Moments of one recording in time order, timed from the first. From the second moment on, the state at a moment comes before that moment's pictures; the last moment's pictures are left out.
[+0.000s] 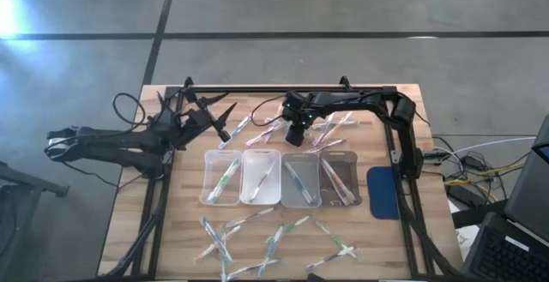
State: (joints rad) left arm 0.14 0.85 0.49 0.70 -0.47 0.57; right arm -0.43 2.05 1.37 -0.53 -0.11 0.00
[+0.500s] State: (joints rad) left arm 0.14 0.85 0.49 0.70 -0.47 0.52; right arm -0.43 2.04 1.37 -0.55 -0.11 0.02
